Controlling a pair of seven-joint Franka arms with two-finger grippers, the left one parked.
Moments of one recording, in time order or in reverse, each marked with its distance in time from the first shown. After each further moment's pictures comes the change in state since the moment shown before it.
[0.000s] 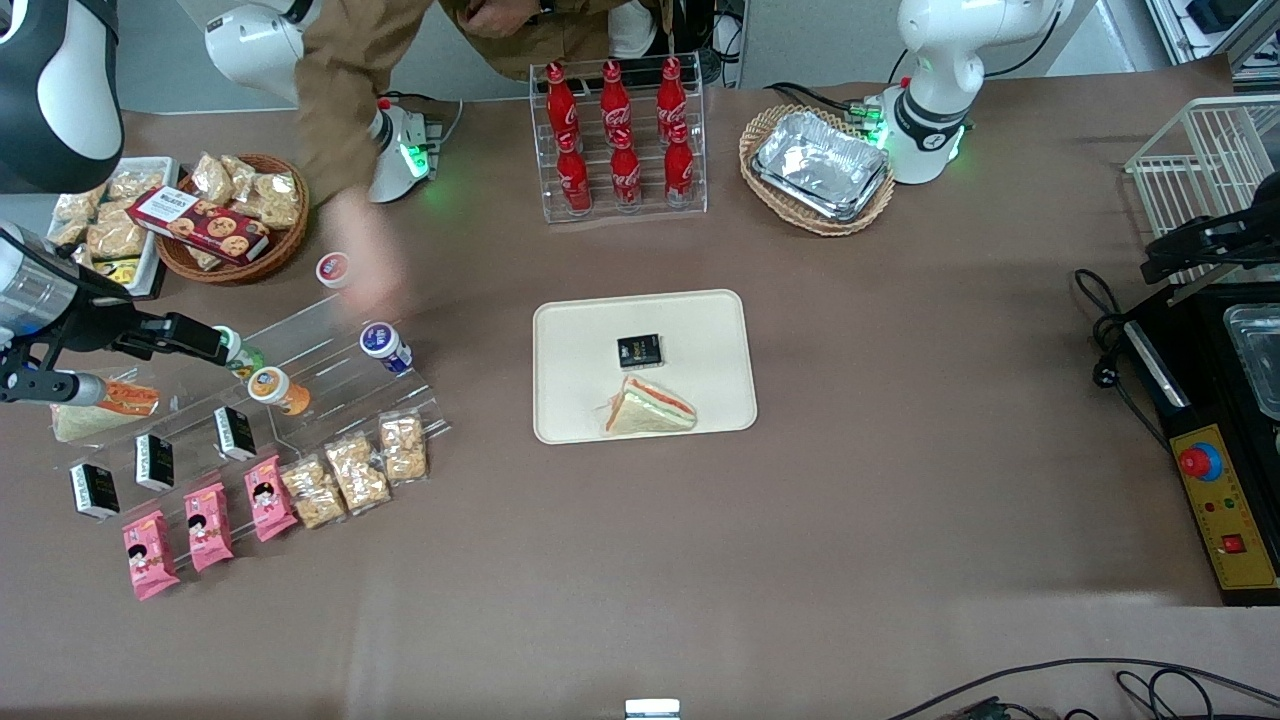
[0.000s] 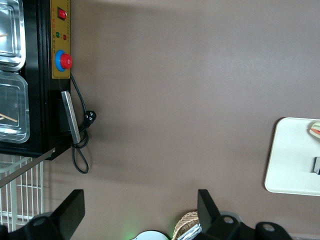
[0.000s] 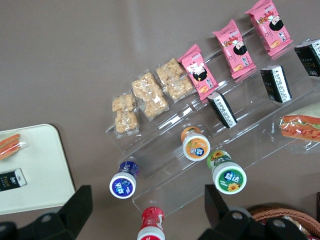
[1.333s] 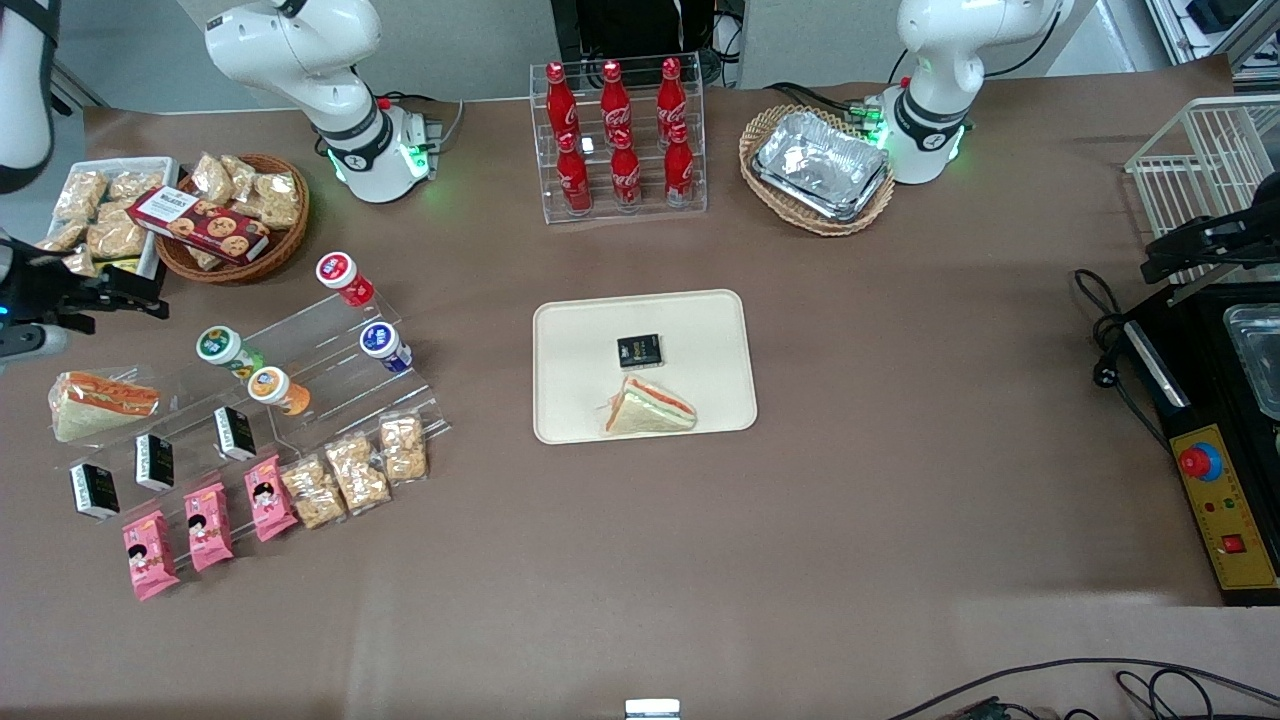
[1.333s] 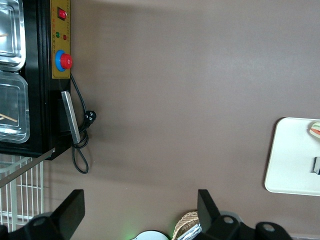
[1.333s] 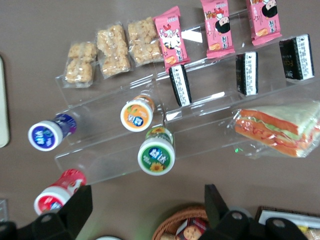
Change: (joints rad) arm -0.038 -0.125 -0.134 -0.237 -0.084 0.051 -0.456
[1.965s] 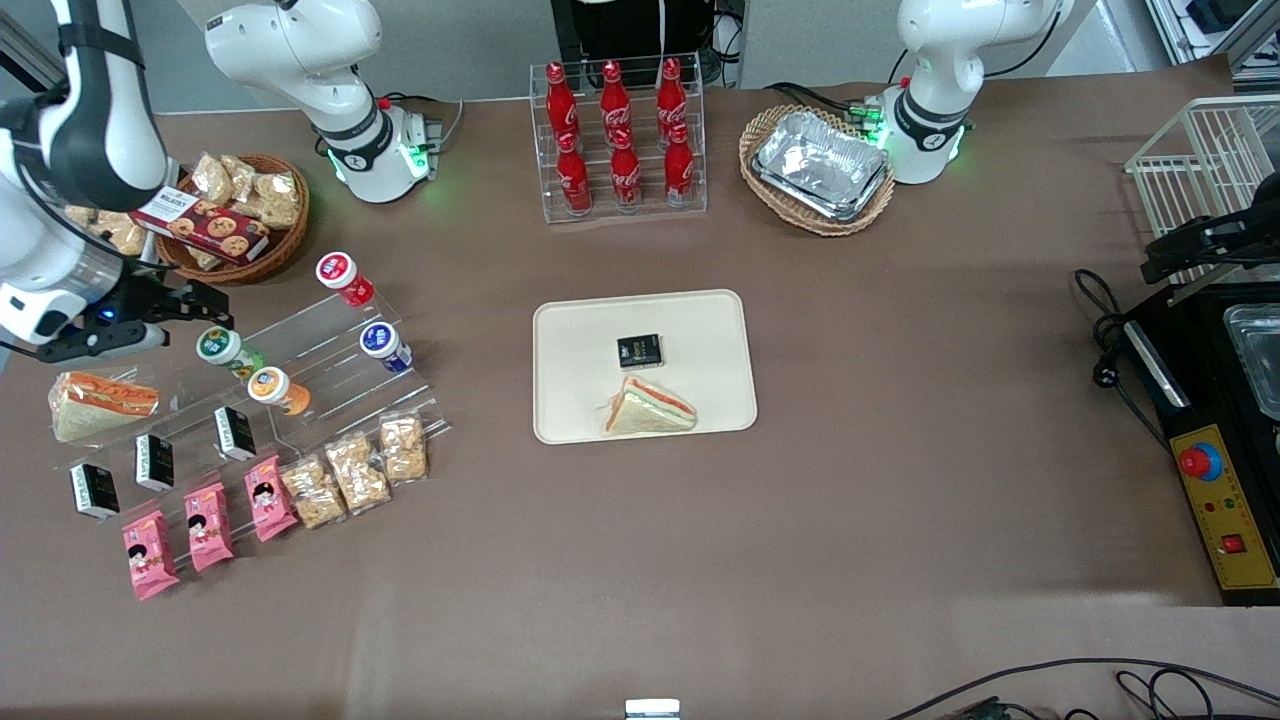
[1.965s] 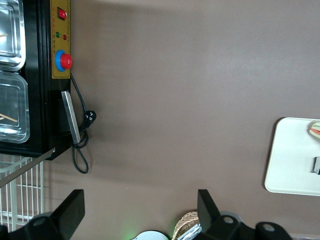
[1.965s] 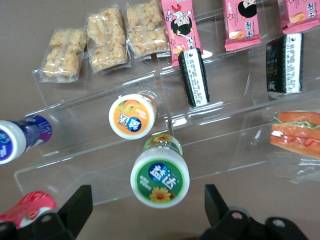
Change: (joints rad) arm -0.001 -0.123 -0.004 -0.410 -0.037 0.386 -0.009
